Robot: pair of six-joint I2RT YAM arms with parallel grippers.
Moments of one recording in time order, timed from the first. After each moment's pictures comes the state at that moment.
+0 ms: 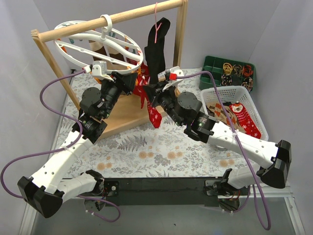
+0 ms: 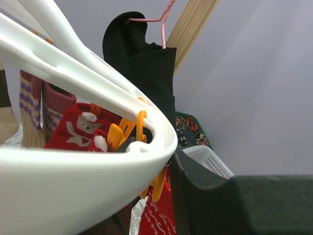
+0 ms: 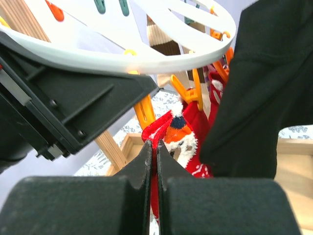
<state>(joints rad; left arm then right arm) -0.55 1.04 1.08 0.19 -0.13 -0.46 1.09 1.34 1.28 0.23 0.40 0.23</state>
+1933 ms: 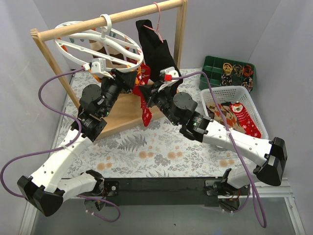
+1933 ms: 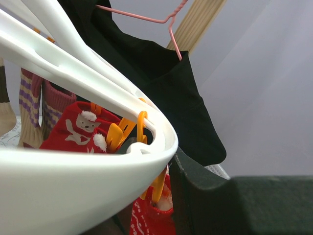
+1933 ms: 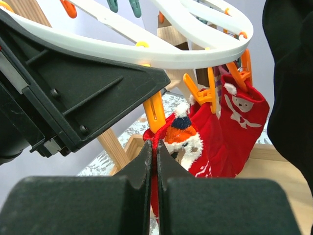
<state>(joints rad) -0.55 1.06 1.14 0.12 -0.15 -0.50 1.10 1.39 1.28 0.30 0.38 0.22</state>
